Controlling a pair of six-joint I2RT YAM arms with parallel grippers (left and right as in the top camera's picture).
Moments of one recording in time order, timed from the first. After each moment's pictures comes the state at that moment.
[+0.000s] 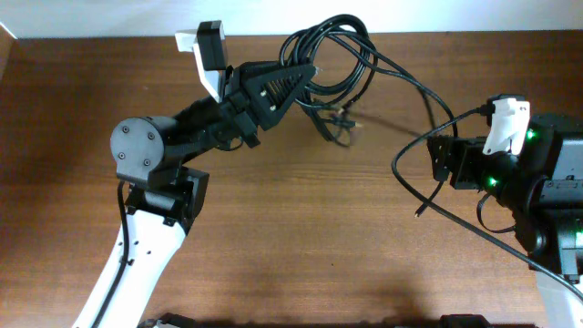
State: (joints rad) left arm -0.29 1.26 1.14 0.69 0.84 -1.04; right arm 0.00 1.05 1.28 -0.92 -0.21 0.11
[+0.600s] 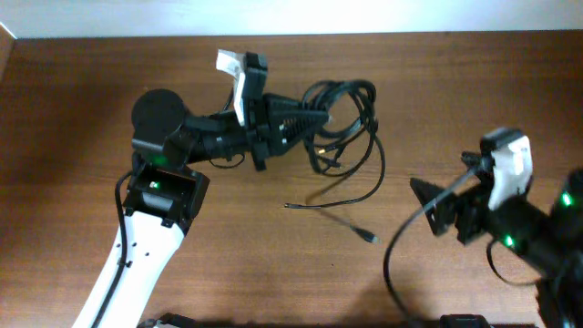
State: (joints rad) left arm -0.29 1.25 1.15 0.27 1.11 -0.59; right arm 0.00 0.80 1.27 -0.97 -0.52 -0.12
